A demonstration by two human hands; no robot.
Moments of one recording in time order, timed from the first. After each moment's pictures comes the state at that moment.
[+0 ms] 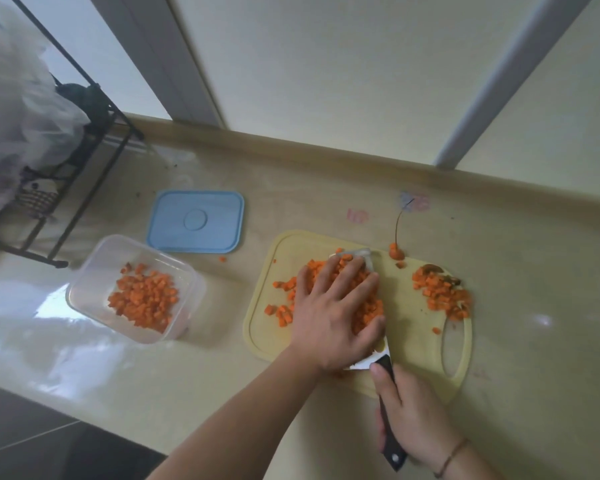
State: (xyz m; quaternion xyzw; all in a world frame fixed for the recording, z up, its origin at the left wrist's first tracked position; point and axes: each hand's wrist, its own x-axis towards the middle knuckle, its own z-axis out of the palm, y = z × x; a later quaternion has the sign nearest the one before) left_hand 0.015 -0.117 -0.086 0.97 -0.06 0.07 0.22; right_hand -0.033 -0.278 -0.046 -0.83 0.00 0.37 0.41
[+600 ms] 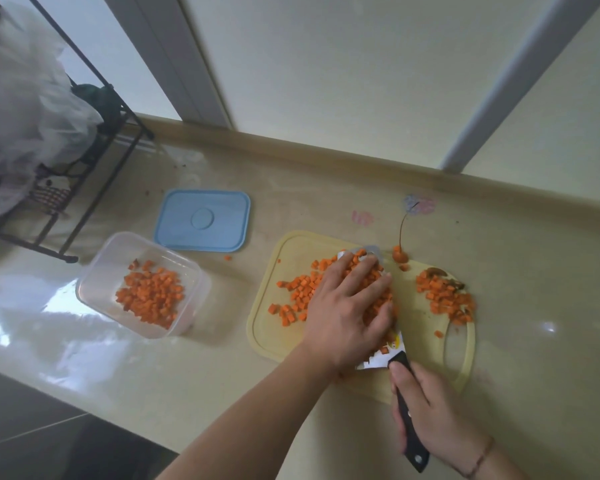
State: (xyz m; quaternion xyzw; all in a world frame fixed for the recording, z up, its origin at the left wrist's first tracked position) left_hand 0.024 -0.132 -0.085 0.94 -0.05 0.12 0.30; right_hand -0.024 -0.299 -0.044 -0.79 0.02 0.38 0.48
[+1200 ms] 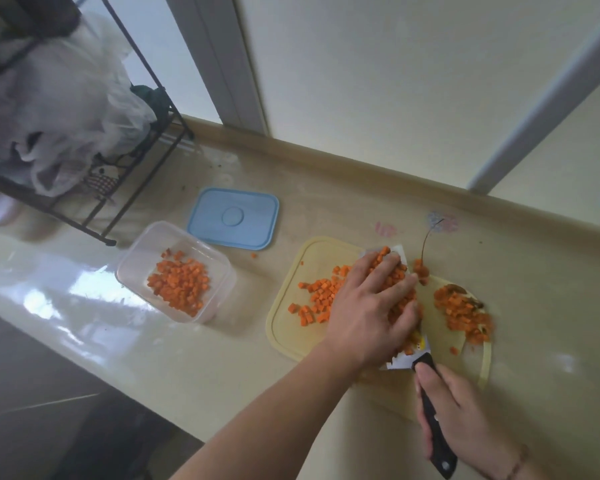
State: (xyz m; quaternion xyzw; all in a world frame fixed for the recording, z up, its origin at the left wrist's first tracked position) left_hand 0.030 -0.137 -0.057 0.94 -0.03 0.12 0.32; right_hand -0.008 -0.307 -0.024 -0.78 0.01 0.38 0.50
